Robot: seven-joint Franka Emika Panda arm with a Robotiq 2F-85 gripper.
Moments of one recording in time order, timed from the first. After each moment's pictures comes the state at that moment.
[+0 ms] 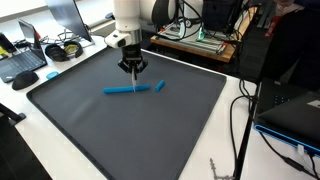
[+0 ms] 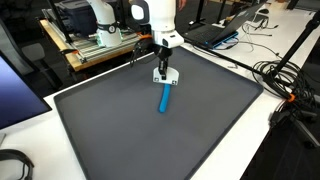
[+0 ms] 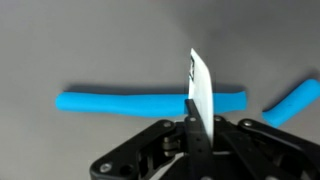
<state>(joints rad) -0.12 0.38 0.09 -2.25 -0.17 2.75 -0.55</state>
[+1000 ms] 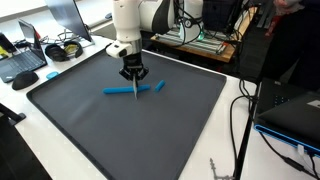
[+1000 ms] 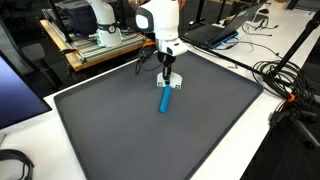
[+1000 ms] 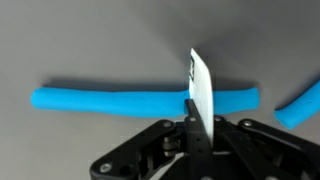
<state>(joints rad) -0.12 0.48 0.11 -2.18 -0.17 2.78 -0.56</state>
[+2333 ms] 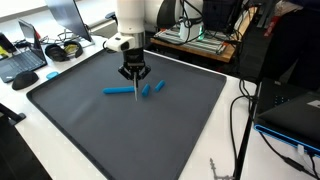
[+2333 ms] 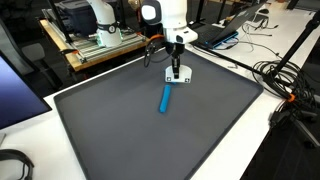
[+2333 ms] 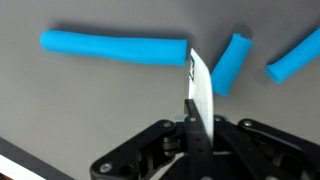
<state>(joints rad) -0.09 0.42 0.13 -2.17 -0.18 2.79 -0.54</state>
